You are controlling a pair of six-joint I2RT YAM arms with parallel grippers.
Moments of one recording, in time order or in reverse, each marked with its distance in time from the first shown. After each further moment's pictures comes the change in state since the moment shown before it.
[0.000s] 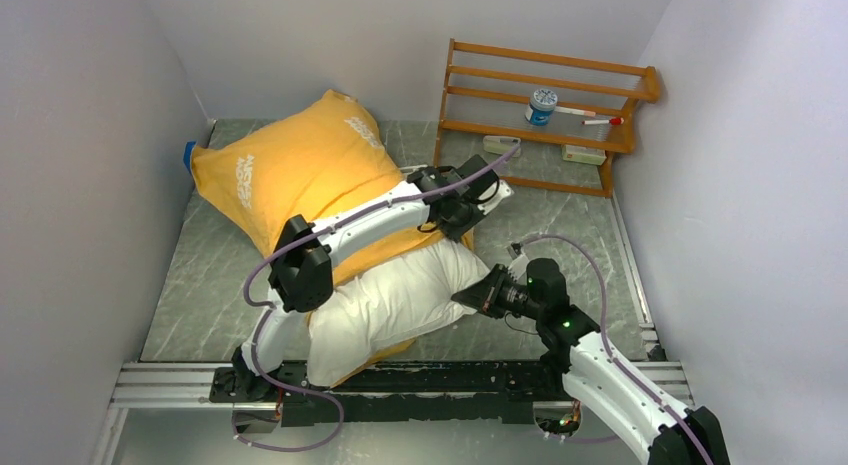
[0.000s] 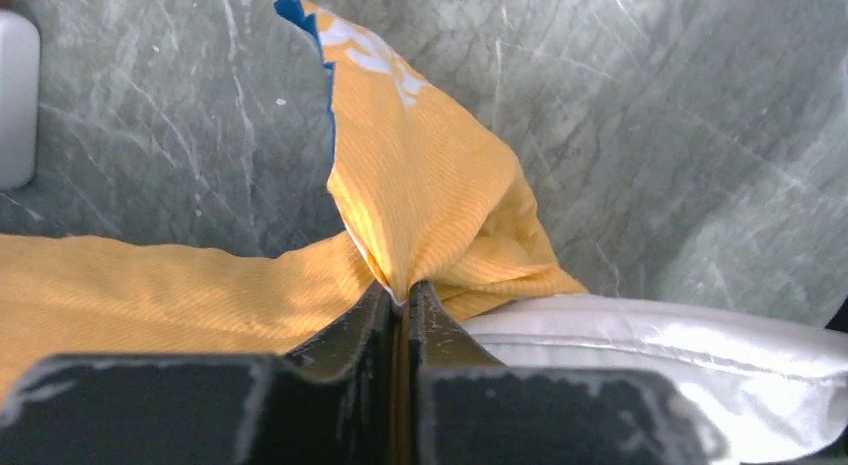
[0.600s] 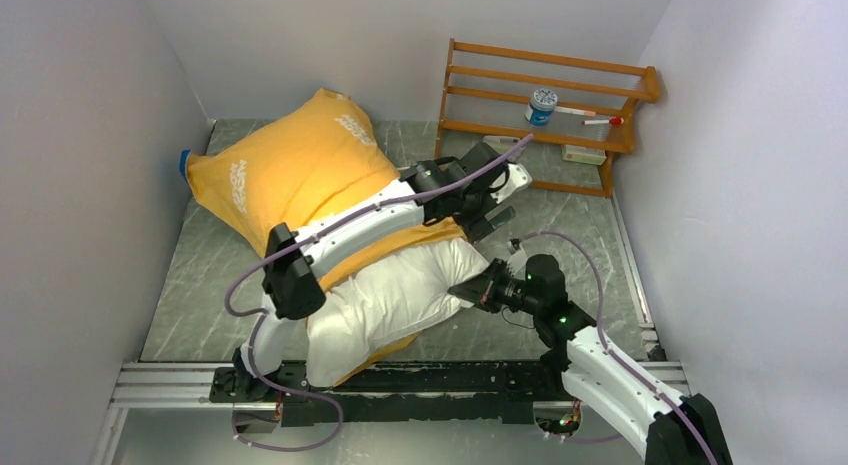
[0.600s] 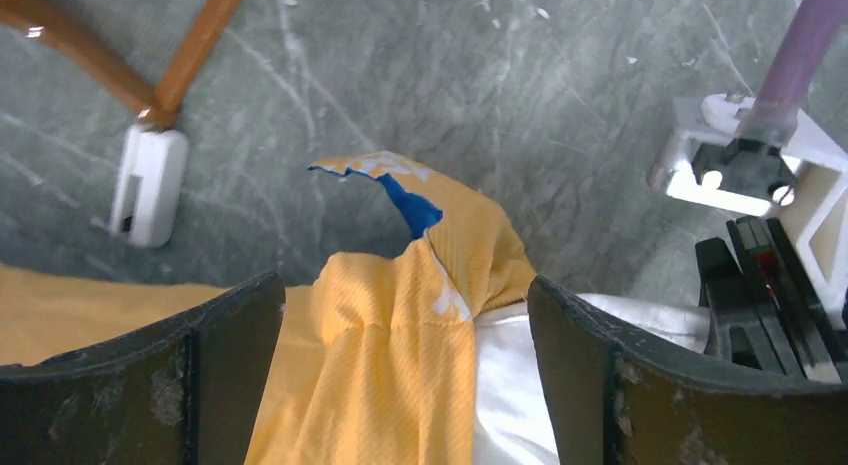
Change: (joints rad) left arm -0.051 -0.097 0.076 0.032 -0.089 0.072; right arm -0.003 0.082 0.031 0.116 -0.010 0.070
